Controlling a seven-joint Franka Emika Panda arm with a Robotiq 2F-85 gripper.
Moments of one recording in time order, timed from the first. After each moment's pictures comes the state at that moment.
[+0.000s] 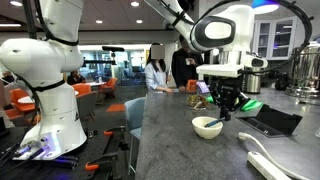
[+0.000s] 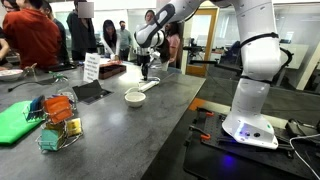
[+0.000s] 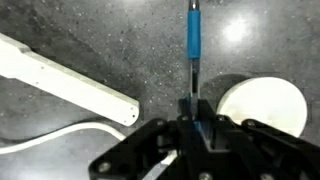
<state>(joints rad) -0.23 0.41 0.02 -1.91 -0.03 2.27 -0.57</state>
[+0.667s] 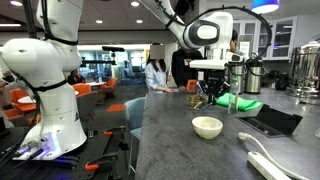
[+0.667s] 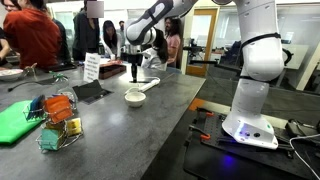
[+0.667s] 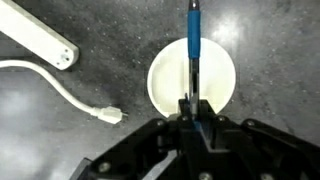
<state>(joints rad) -0.12 0.38 0.09 -1.92 -0.02 2.26 -0.59</state>
